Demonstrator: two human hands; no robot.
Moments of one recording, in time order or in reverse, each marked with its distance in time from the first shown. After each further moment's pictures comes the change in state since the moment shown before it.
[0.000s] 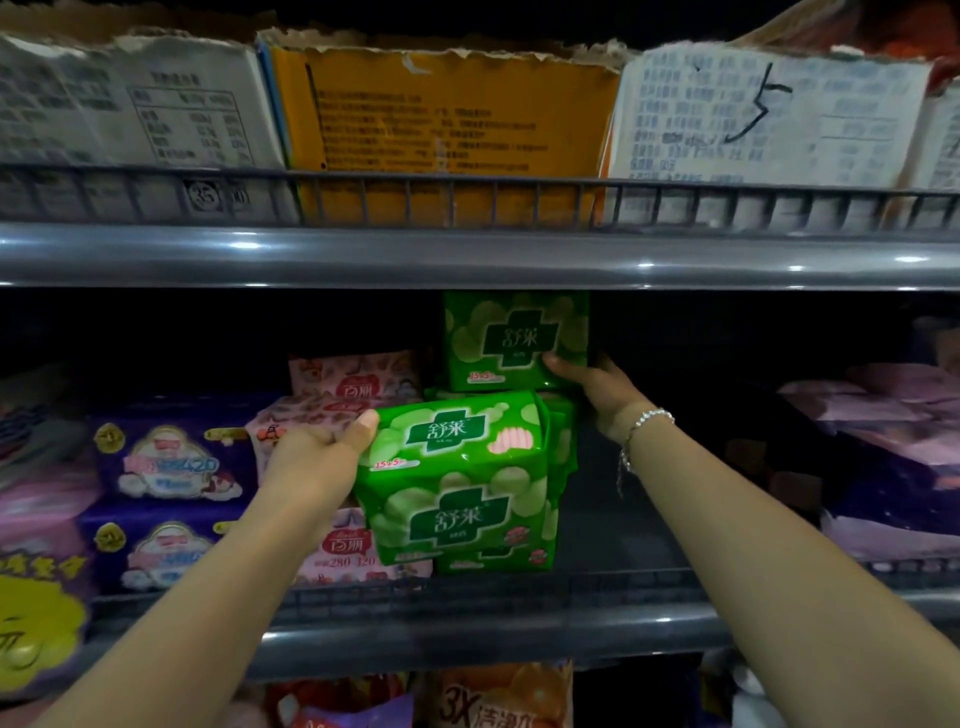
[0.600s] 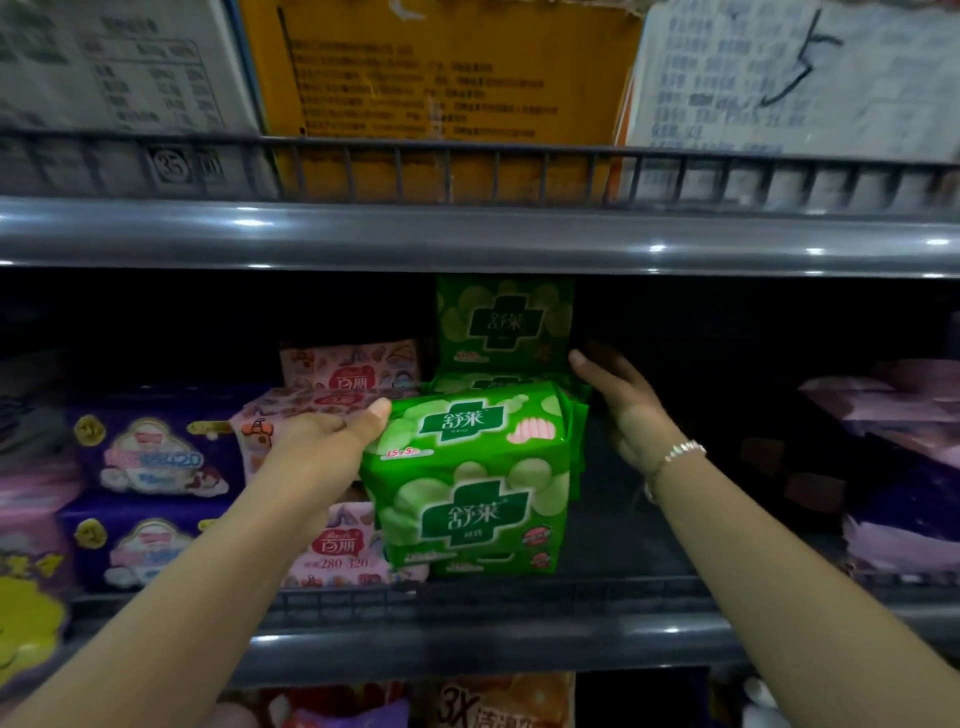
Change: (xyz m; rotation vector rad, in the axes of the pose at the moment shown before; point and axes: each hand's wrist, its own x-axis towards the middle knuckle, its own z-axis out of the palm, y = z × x) left_hand 0.011 0.002 0.014 -0.023 -0.081 -0.006; right_hand -0.013 0.012 -0.011 0.010 0.042 -0.102
